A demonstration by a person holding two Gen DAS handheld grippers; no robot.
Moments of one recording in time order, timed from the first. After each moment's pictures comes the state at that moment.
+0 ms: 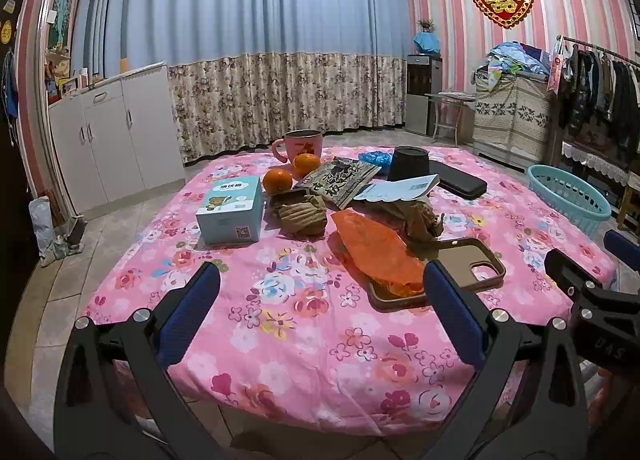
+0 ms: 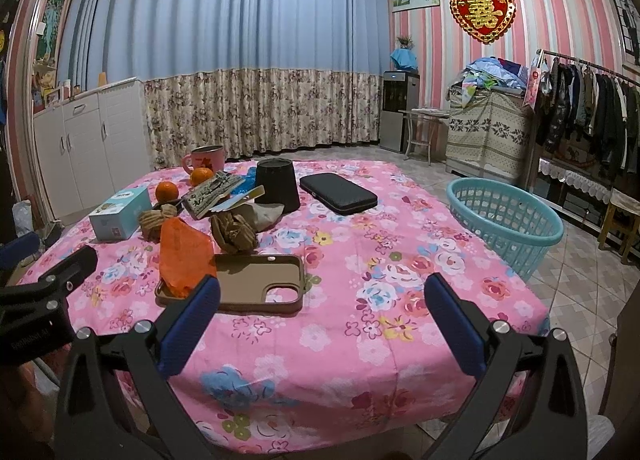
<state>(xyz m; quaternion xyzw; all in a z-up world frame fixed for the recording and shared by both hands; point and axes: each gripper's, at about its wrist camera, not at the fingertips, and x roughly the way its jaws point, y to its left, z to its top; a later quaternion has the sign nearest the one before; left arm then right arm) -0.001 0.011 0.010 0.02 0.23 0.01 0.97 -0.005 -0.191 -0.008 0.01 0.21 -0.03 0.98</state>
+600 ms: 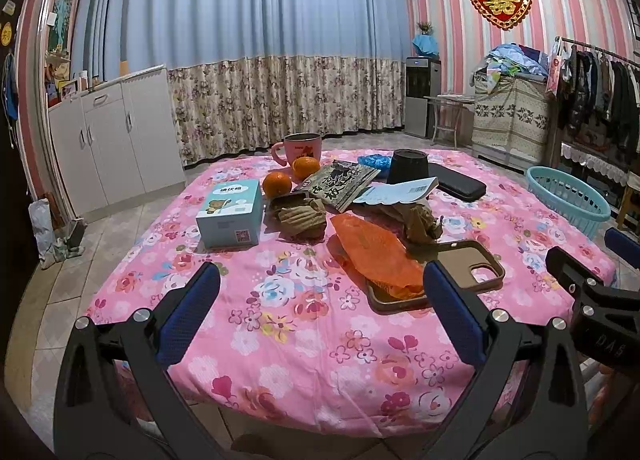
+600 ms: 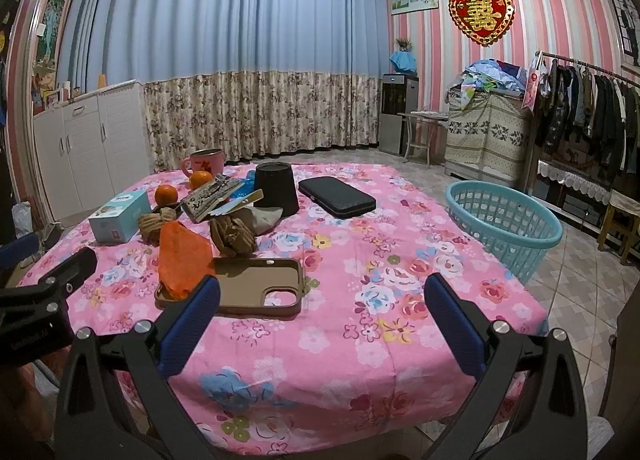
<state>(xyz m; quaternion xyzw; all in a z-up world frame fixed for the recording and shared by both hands) -0.003 0.012 0.014 0.02 0.23 0.00 0.97 -0.006 -0.191 -0.006 0.01 0.20 -0.04 0.98</state>
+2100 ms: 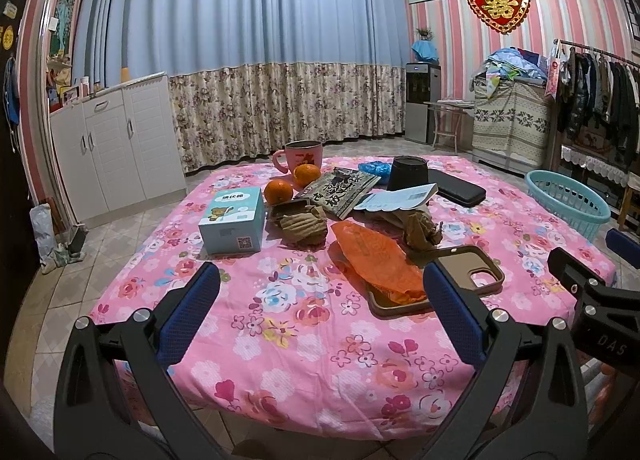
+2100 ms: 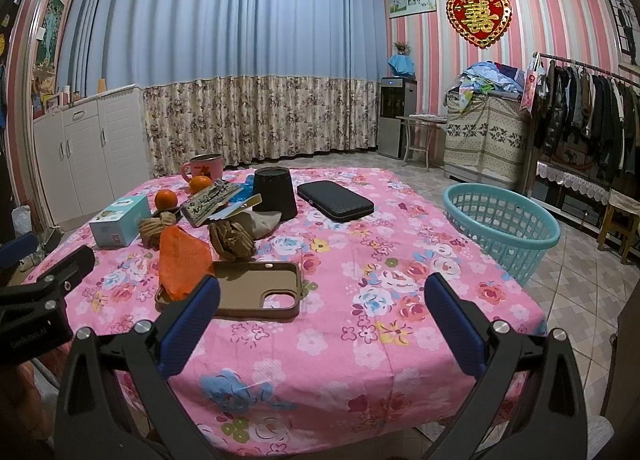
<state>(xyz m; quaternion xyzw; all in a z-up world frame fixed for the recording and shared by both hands) -0.007 0.011 0.017 0.02 0.21 0.00 0.98 -0.010 -0.191 -0.001 0.01 0.20 -0.04 0.98</state>
